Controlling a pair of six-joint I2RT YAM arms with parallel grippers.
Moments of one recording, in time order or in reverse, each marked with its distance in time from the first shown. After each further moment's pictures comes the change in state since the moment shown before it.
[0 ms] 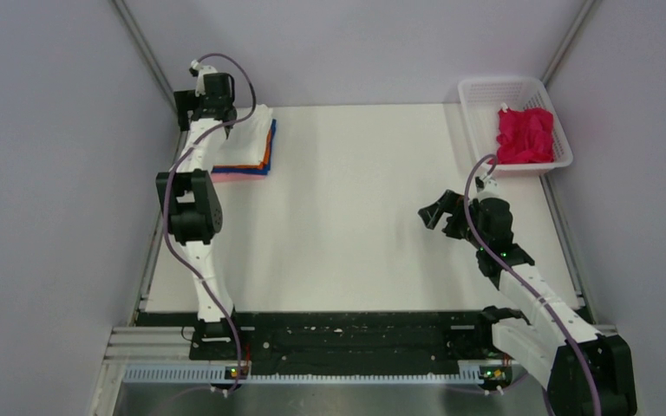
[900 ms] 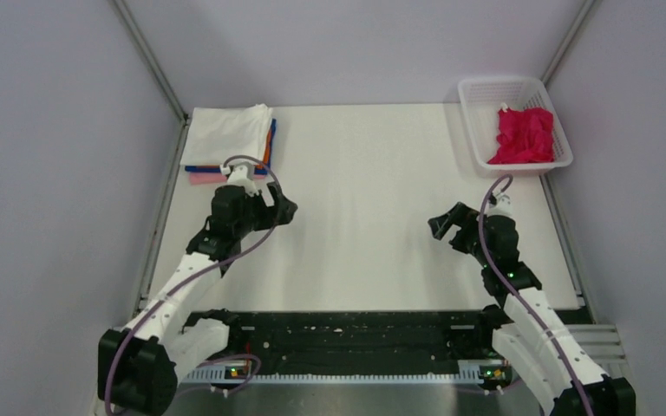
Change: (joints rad) left arm -0.284 -1.241 -1.373 0.218 0.827 -0.525; right arm 0.000 -0.255 -0.116 -0.143 0.123 0.090
